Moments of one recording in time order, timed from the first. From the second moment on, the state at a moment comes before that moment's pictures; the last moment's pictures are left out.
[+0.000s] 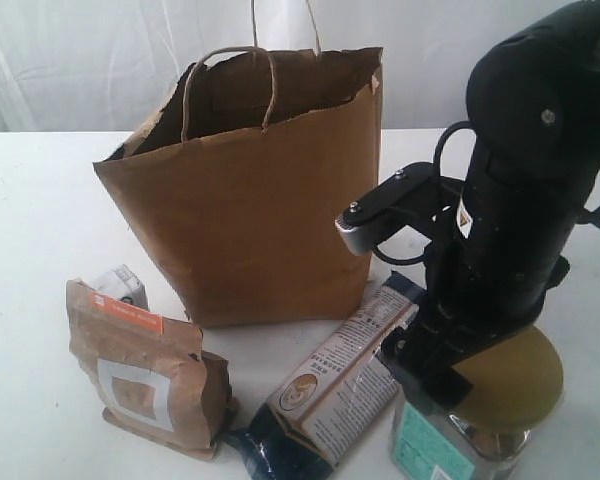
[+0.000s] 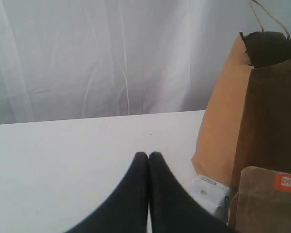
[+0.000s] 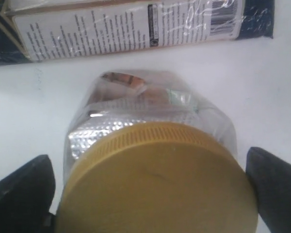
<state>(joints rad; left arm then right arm) -0.12 0.07 -0.01 -1.79 0.11 1.75 0.68 1.46 -1.10 -0.07 1.22 -0.07</state>
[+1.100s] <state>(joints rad) -0.12 0.07 -0.01 -1.79 0.11 1.75 0.68 1.26 -1.29 0.26 1.22 -0.03</state>
